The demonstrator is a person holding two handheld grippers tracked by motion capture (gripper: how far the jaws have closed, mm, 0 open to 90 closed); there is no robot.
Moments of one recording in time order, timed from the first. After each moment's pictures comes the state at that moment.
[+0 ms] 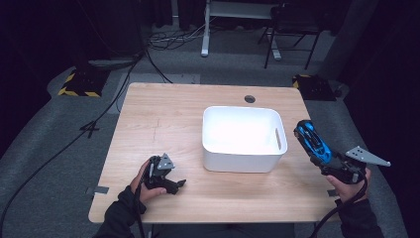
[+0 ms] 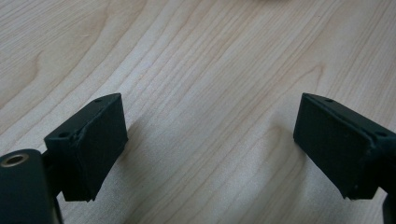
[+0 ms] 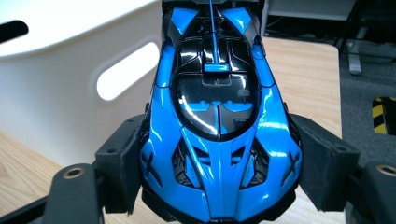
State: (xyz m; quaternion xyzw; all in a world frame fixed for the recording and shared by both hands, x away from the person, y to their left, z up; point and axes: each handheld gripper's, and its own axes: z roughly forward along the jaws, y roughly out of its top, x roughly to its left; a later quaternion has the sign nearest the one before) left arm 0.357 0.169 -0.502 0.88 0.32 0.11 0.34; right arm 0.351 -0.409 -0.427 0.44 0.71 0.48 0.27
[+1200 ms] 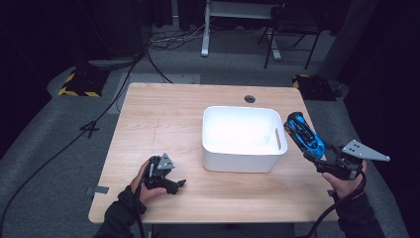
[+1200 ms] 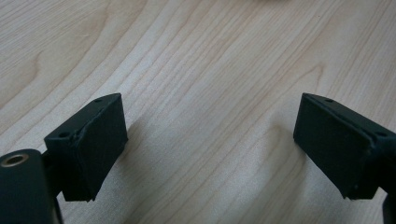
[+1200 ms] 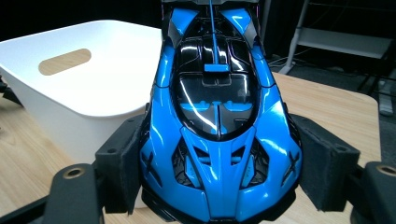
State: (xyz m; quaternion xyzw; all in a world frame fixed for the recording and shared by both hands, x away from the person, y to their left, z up) left arm 0.357 0.169 -0.502 0.88 0.32 0.11 0.34; right arm 0.349 -0.377 -0.392 0.37 0.73 0.52 0.26
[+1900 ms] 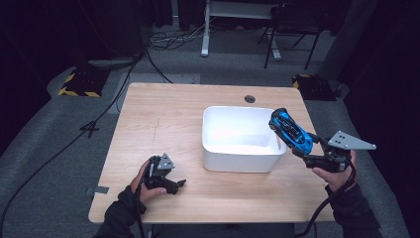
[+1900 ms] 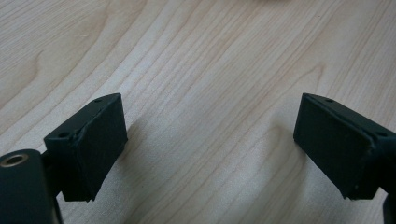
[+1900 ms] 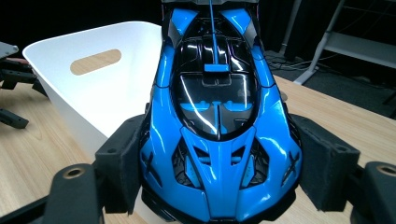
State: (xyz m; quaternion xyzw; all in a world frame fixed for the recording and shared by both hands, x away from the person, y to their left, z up) left arm 0.357 0.169 -0.502 0.88 0.32 0.11 0.34; right arm 0.360 -0.341 -0.370 0.32 0.76 0.50 0.24
